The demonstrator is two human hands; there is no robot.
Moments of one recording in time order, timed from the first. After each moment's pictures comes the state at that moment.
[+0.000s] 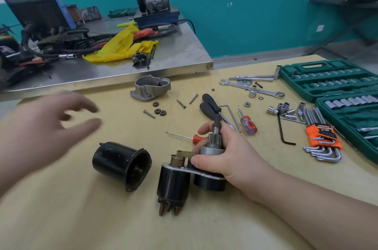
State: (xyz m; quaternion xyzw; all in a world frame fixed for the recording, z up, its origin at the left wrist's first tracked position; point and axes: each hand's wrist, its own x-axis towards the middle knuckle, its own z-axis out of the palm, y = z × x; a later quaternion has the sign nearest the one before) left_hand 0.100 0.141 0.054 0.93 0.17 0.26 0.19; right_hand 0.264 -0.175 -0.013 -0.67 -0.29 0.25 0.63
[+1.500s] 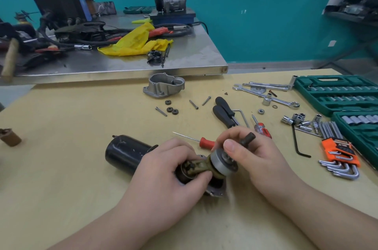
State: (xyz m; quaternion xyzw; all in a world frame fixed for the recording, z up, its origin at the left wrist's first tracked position) left_hand 0.123 -0.019 0.006 0.89 0.07 0.25 0.37; right_hand 0.265 -0.182 -0.007 -0.64 -0.34 0.18 0.66
